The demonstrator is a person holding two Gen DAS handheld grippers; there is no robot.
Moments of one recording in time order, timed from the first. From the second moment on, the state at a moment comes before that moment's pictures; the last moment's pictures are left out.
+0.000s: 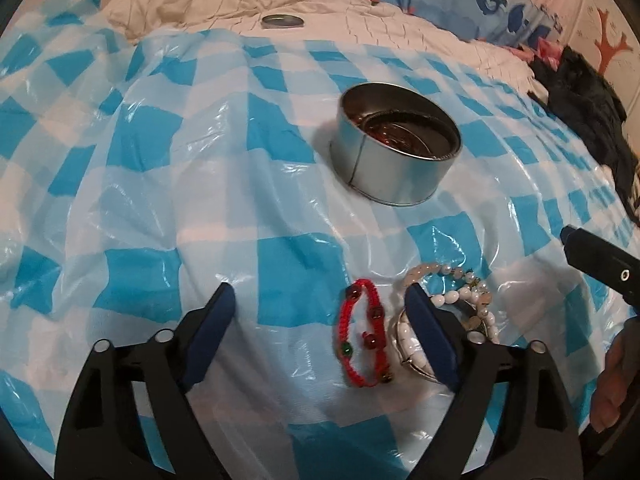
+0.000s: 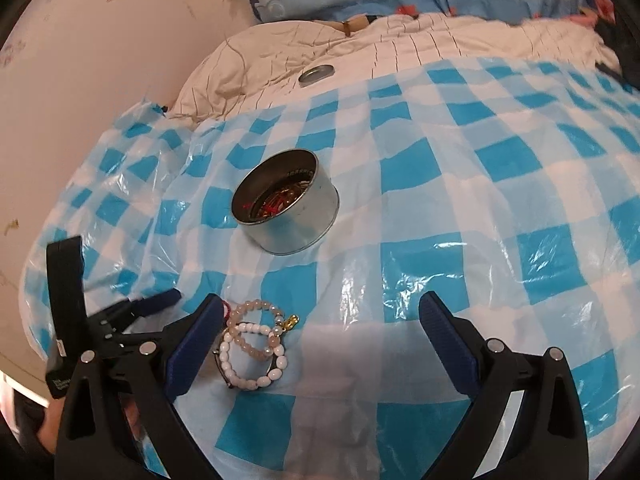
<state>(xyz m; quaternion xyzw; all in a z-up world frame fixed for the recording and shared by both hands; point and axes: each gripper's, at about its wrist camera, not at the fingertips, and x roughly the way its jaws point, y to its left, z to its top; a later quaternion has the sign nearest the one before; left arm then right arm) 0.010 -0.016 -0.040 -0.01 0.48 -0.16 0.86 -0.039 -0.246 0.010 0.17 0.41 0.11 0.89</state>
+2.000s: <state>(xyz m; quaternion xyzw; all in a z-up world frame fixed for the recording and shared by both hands) 0.052 -0.041 0.043 -0.10 0.39 -0.24 0.88 -0.013 -0.243 0.035 0.27 0.36 0.24 0.86</state>
